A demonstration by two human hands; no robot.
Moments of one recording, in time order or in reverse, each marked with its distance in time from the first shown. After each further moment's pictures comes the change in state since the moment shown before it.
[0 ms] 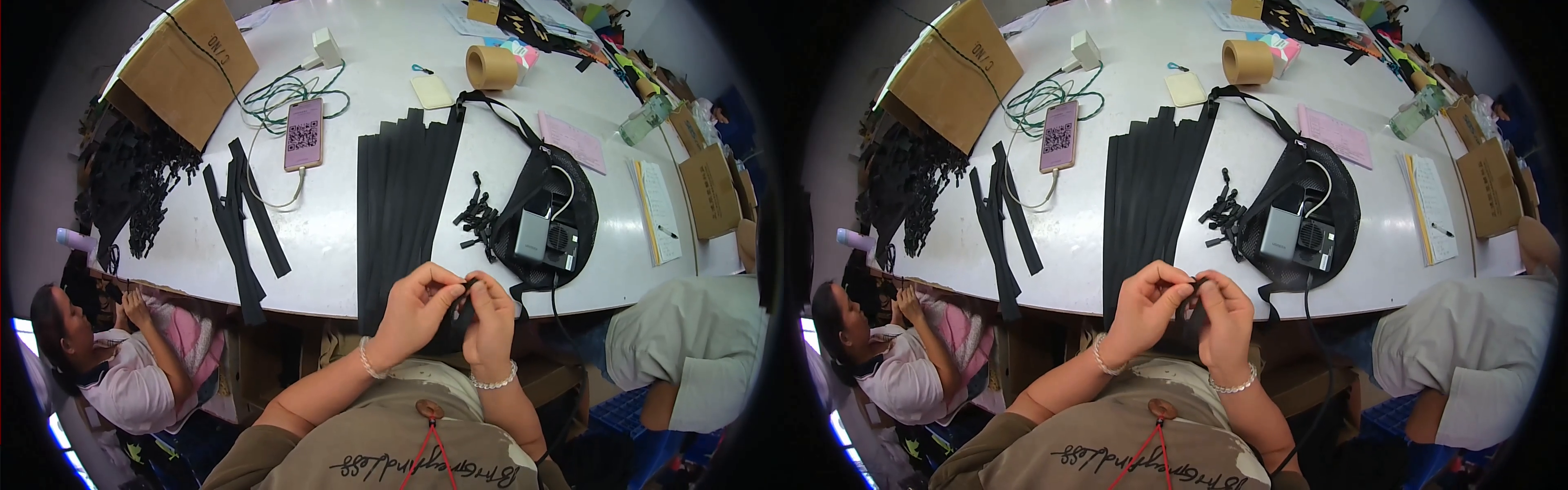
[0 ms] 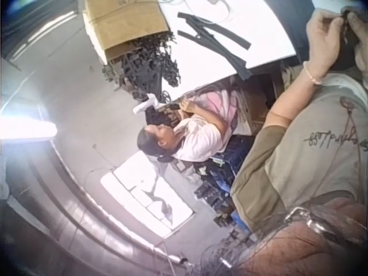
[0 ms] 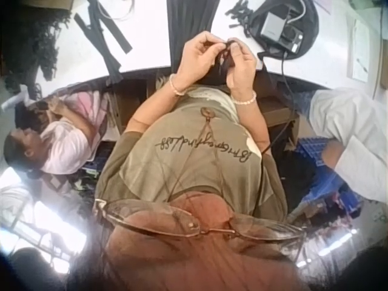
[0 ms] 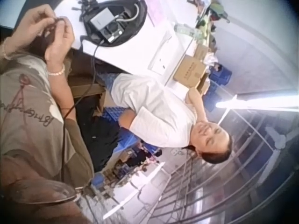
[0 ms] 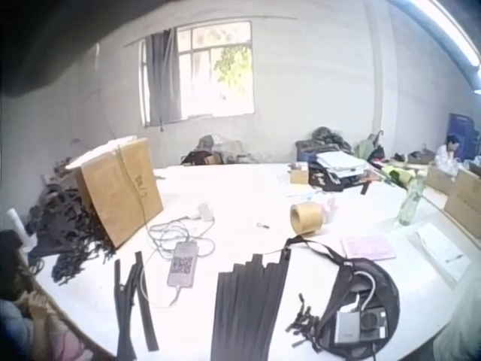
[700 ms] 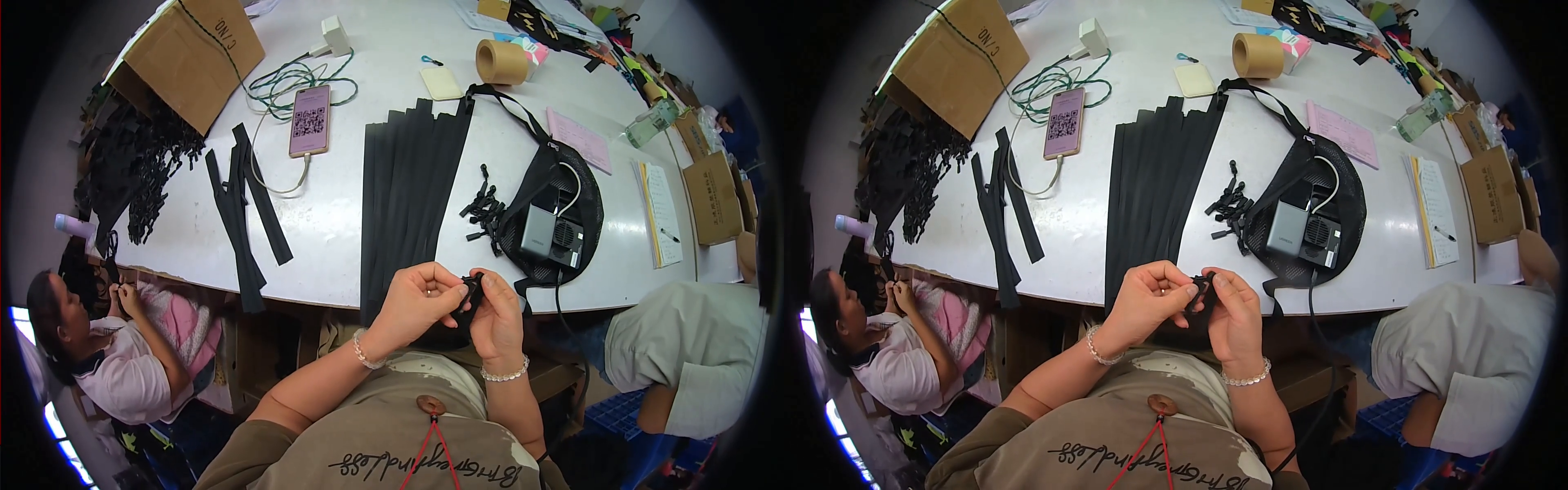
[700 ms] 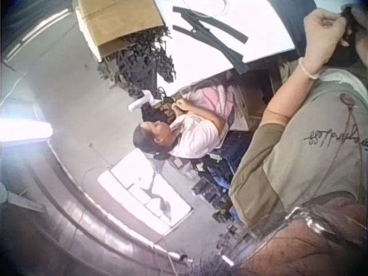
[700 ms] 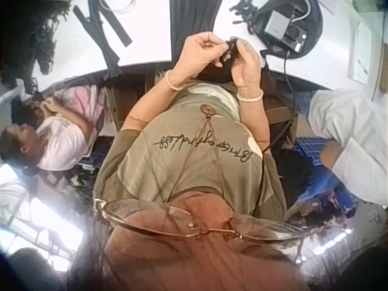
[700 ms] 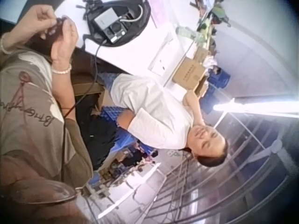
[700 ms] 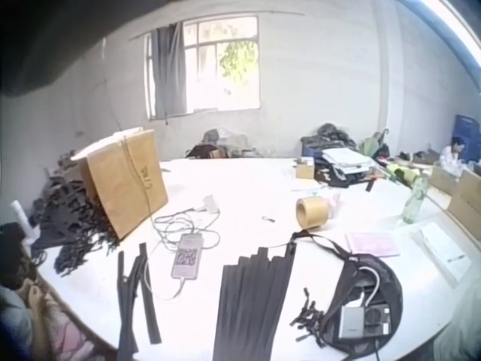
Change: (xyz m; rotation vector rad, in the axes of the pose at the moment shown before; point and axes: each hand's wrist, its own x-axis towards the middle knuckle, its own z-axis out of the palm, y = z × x) left_hand -0.003 0.012 -0.003 -0.225 0.009 -0.402; right_hand 0.004 -0.005 -0.014 0.035 -0.046 0.185
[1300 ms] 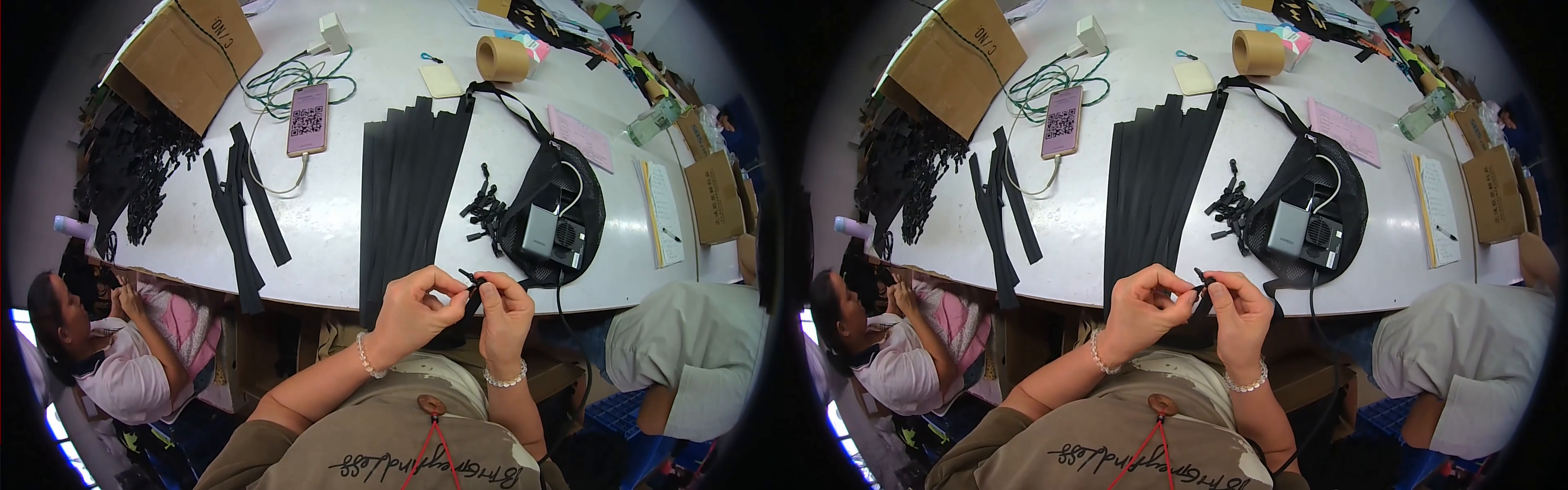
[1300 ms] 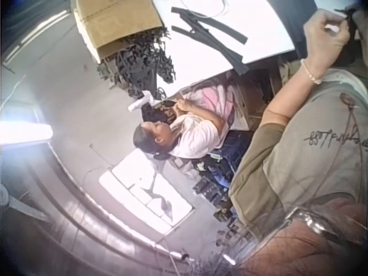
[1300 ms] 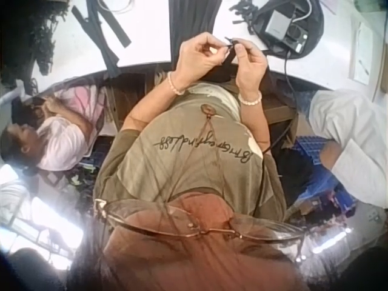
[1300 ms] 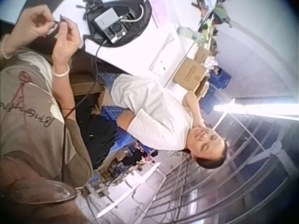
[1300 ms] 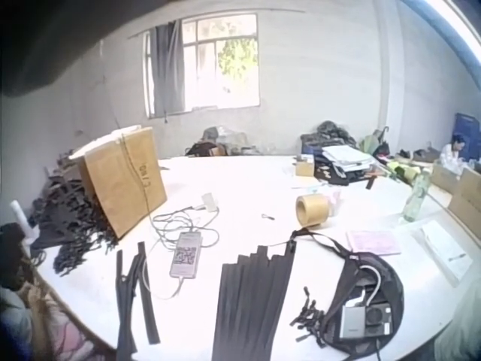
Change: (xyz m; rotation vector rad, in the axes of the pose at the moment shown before) left_hand -0.004 -0.009 0.002 0.396 0.144 0.382; right_hand -0.003 0.001 0.004 -0.526 0.041 -0.425
